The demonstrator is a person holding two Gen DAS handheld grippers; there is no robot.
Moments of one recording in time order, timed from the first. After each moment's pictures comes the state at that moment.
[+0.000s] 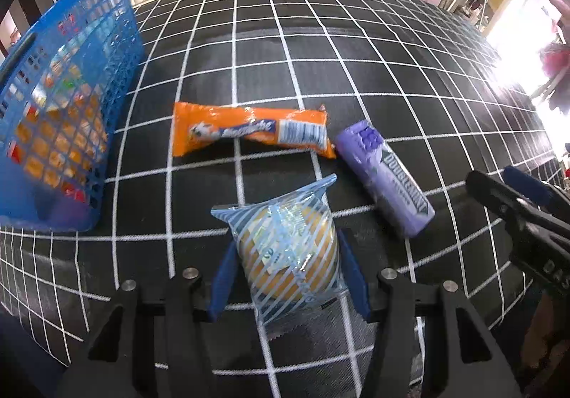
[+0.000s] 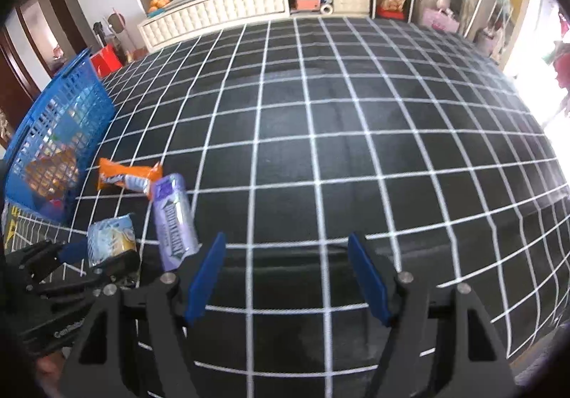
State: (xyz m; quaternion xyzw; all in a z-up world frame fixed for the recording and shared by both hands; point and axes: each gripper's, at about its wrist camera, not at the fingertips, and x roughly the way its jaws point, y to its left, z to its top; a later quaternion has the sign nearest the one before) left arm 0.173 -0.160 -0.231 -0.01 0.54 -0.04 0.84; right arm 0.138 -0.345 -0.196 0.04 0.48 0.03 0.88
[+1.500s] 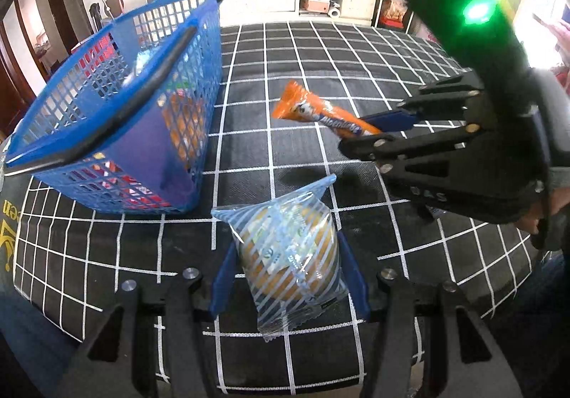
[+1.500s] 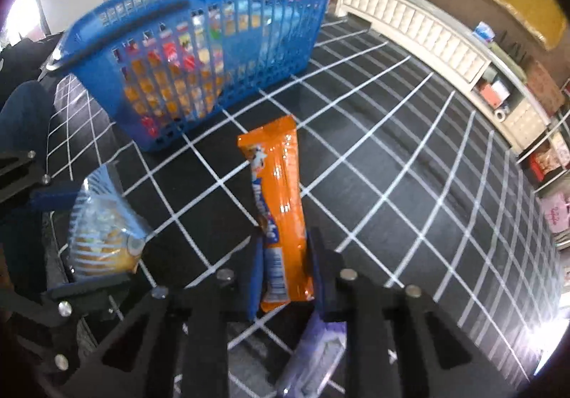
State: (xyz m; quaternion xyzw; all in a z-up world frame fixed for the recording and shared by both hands) left arm 0.119 -0.100 -0.189 -0.01 0.48 -0.01 0.88; right arm 0.185 -0.185 -0.177 -0.27 0.44 0.31 0.80
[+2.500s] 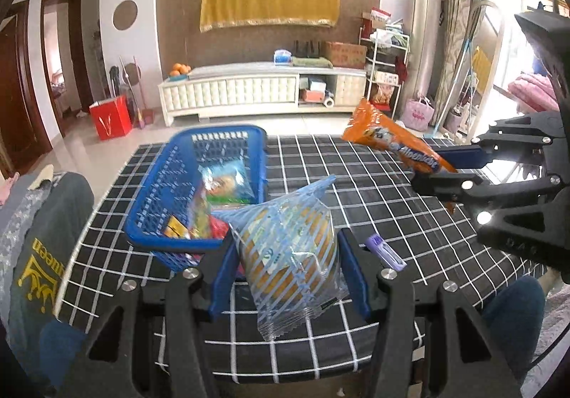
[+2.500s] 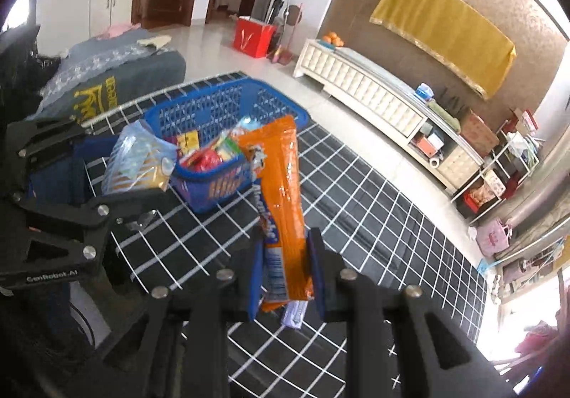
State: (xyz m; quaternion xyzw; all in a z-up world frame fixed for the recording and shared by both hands) left arm 0.032 -0.053 -0.048 -0.01 0.31 -0.01 0.95; right arm 0.091 -0.175 -0.027 -0.28 0.32 0.25 0.87
